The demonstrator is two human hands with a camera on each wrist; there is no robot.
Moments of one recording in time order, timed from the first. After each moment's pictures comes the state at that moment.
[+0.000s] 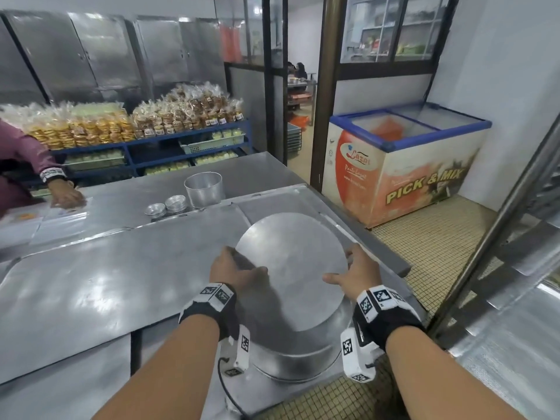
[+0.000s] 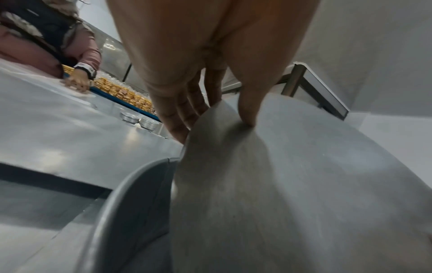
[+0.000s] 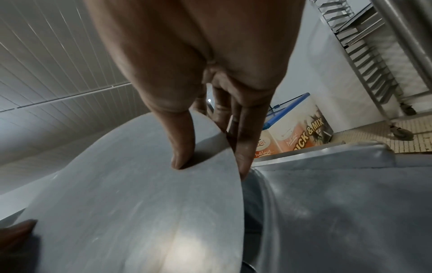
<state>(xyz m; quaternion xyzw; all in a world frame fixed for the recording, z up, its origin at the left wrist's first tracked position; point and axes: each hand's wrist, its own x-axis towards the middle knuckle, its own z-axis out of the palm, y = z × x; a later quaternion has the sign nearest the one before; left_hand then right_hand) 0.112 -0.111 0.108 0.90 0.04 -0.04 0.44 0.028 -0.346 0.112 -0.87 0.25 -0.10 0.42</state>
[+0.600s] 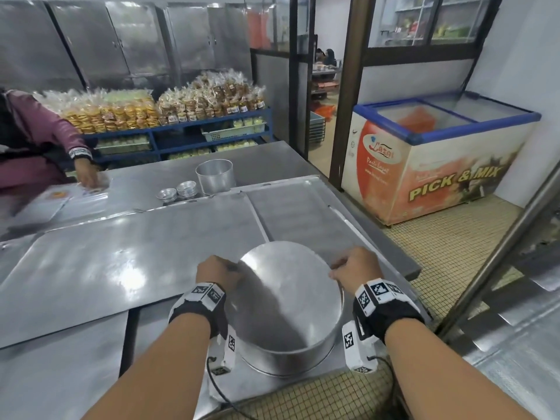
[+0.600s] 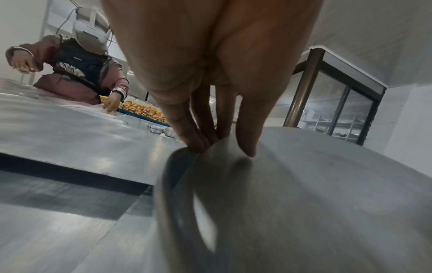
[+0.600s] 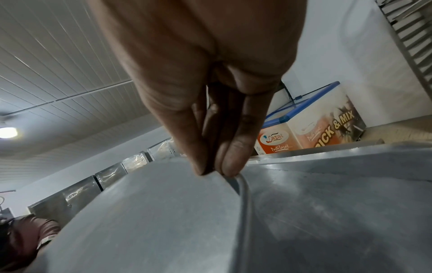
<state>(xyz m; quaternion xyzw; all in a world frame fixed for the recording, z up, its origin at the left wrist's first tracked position) 0.115 -0.111 0.076 0.94 0.08 -0.05 0.32 0.055 -0.382 0.089 -0.92 0.19 -0.04 0.33</state>
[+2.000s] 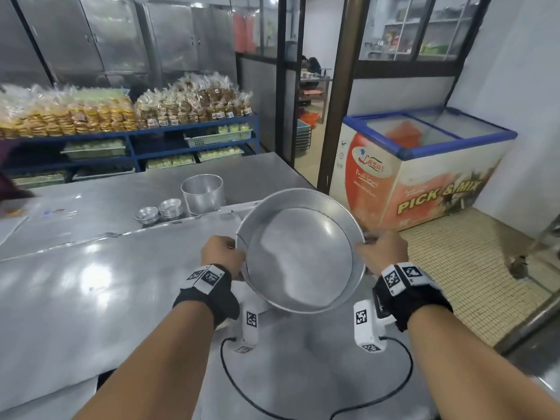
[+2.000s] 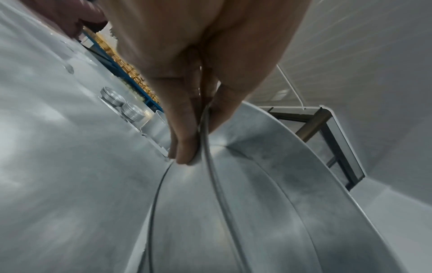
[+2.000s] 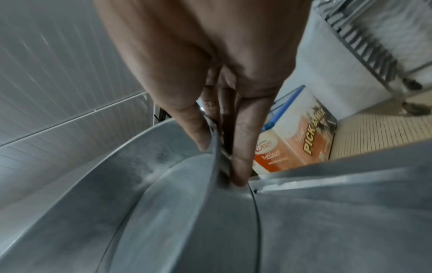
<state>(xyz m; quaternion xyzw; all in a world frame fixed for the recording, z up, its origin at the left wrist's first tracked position) 0.244 -0.126 0.109 0.84 0.07 -0.04 0.54 0.148 -0.410 0.150 -0.86 0.26 -0.18 0.41</state>
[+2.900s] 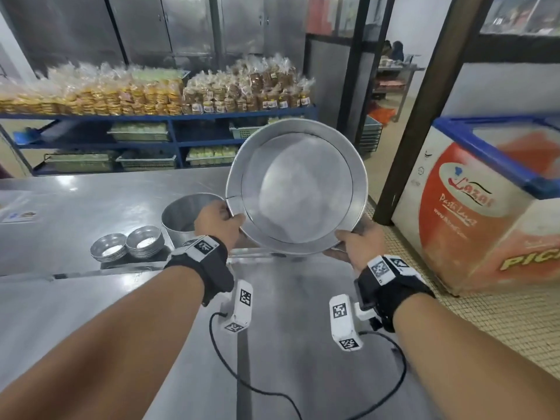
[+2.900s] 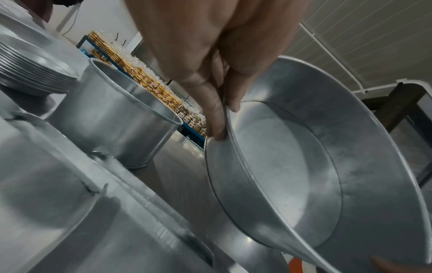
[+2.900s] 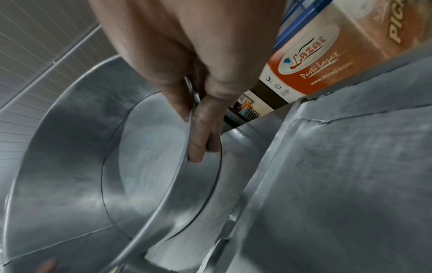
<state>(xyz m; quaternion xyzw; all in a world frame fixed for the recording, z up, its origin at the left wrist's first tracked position) 0.637 -0.172 0.032 0.78 0.14 0.11 0.60 0.588 -0.442 0.057 -0.64 0.14 -0.05 0.75</state>
